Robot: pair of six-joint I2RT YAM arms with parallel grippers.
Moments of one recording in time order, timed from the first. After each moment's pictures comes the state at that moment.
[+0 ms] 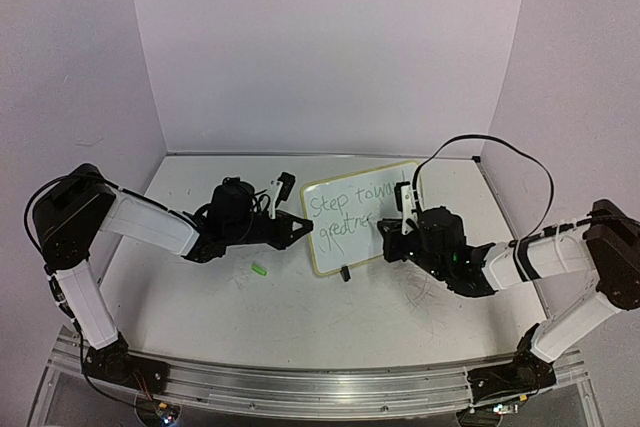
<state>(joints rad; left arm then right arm) -0.78 1.77 0.85 0.56 0.32 -0.40 0.83 1.49 0.59 0.56 0.34 0.28</state>
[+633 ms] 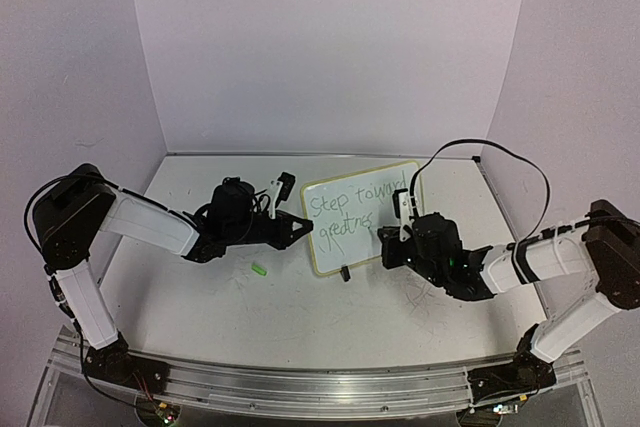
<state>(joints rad) -0.78 1.77 0.85 0.56 0.32 -0.40 0.87 1.50 0.58 0.51 0.39 0.32</state>
